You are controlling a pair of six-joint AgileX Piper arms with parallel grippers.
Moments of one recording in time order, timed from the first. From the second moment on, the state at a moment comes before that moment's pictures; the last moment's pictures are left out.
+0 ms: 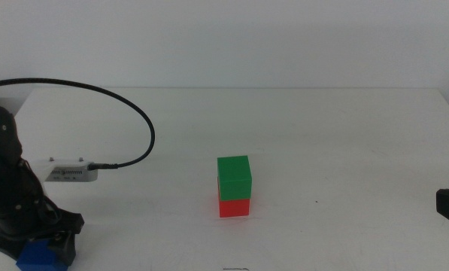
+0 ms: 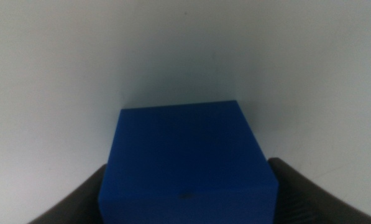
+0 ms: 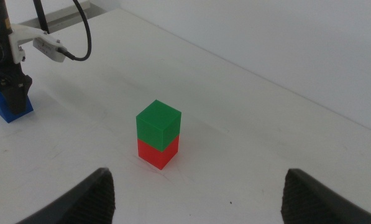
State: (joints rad) left arm 0.03 1.67 -0.90 -0.11 0.99 0.20; right arm 0.70 0.53 -0.74 -0.11 0.66 0.01
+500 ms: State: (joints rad) left arm 0.01 1.60 -0.90 -0.21 1.00 0.15; right arm 0.70 0.53 -0.74 -0.11 0.66 0.01
